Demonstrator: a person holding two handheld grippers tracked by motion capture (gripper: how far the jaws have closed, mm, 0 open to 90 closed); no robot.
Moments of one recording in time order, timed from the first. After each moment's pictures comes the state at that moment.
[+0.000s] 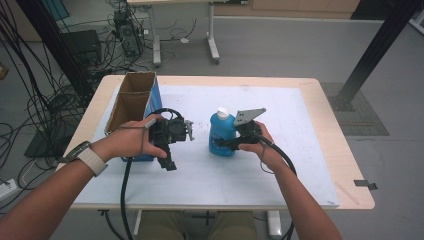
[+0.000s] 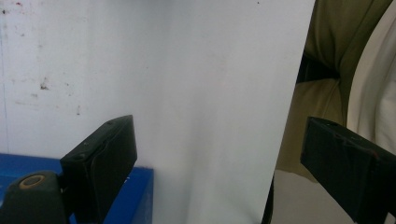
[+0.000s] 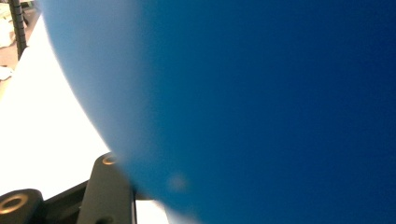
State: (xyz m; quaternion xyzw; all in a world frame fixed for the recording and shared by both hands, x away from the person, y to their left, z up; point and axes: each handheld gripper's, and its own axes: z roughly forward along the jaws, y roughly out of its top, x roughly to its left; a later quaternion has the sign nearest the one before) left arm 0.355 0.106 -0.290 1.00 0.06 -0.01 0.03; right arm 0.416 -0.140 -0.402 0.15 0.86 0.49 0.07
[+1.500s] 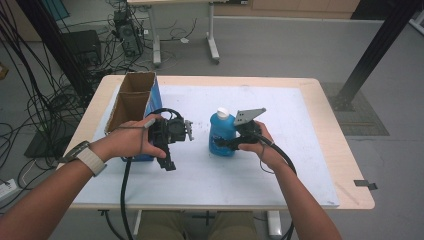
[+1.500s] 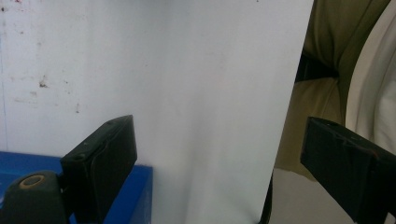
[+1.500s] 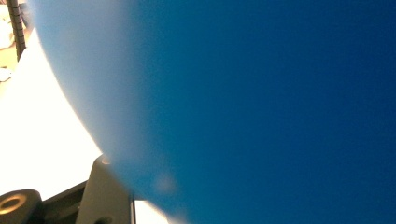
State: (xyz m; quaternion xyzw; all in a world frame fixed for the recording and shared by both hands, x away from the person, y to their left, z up) left arm 0.354 0.107 -0.289 1.00 0.06 -0.01 0.03; right arm 0.416 -0.140 -0.402 0.15 0.85 0.49 0.07
